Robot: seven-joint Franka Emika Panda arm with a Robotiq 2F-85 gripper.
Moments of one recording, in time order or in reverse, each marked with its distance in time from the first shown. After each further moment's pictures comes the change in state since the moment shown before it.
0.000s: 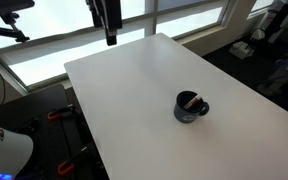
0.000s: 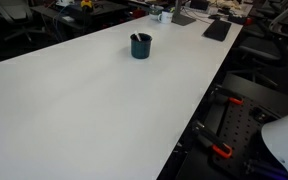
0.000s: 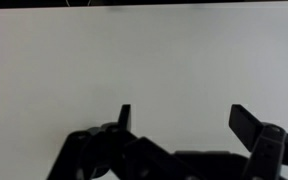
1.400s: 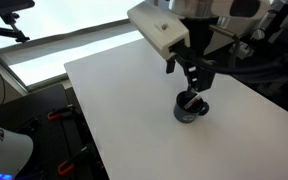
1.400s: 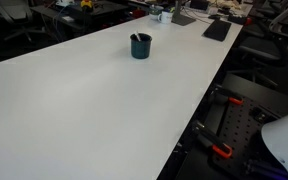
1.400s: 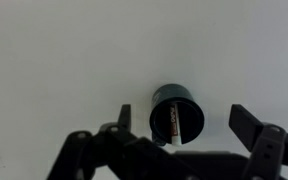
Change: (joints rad) arm -0.127 0.455 -0.155 0.207 -0.090 0.349 -0.081
